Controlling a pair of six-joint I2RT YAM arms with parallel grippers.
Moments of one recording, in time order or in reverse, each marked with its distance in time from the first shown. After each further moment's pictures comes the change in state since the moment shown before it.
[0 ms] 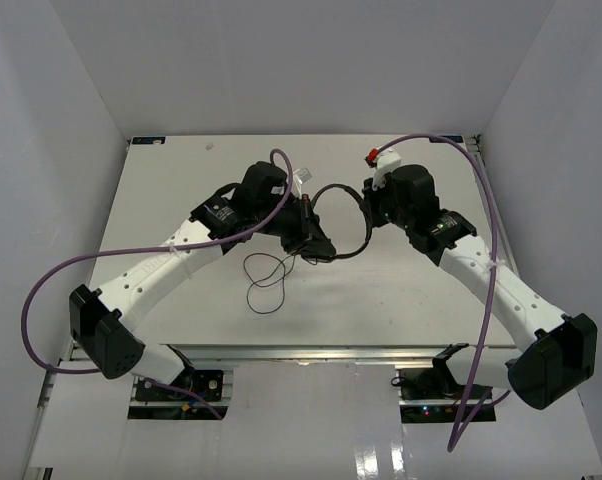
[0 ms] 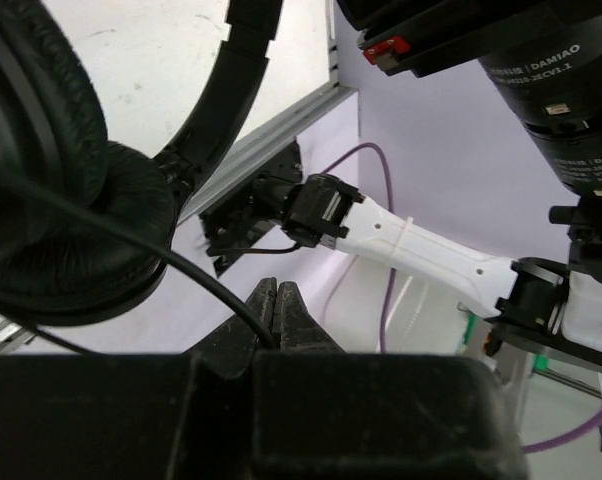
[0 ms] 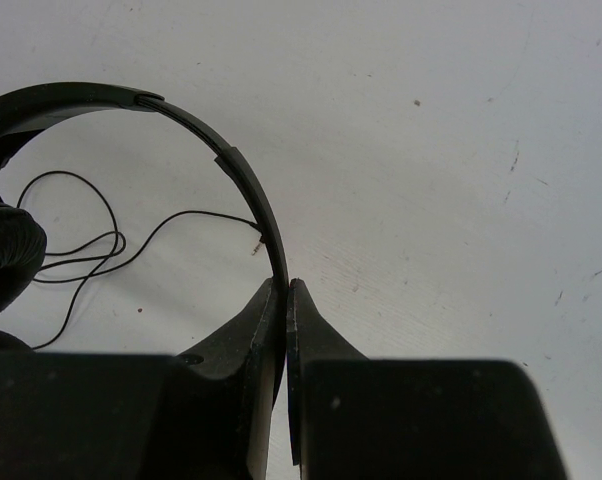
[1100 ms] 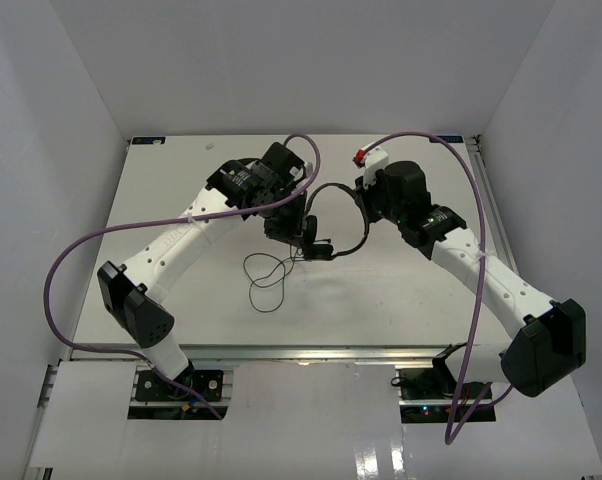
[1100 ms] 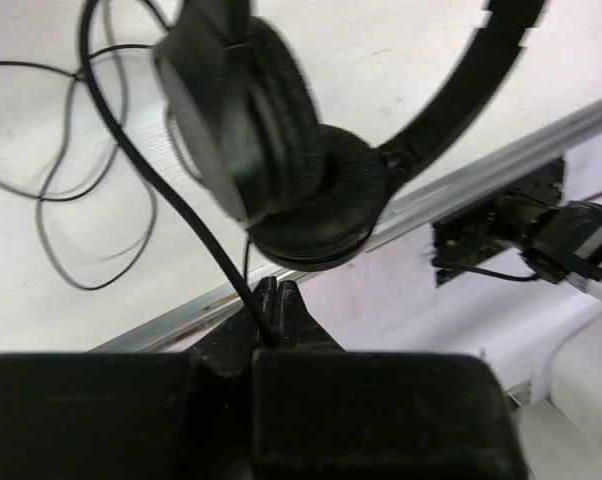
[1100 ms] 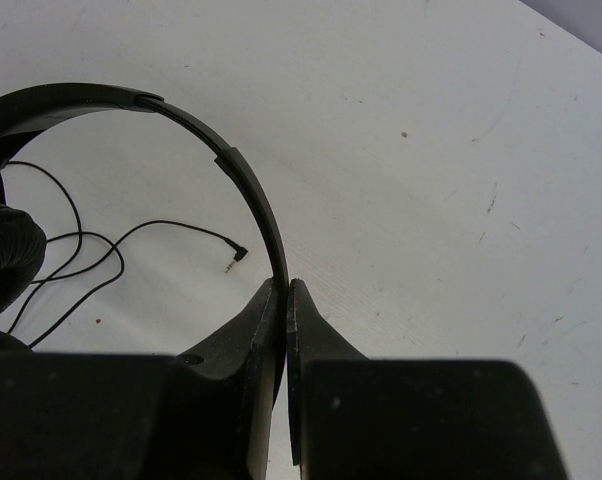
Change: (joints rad) left arm 0.000 0.235 0.427 -0.608 -0.387 0.456; right arm 0.000 0.070 0.017 0.060 -0.008 -0.134
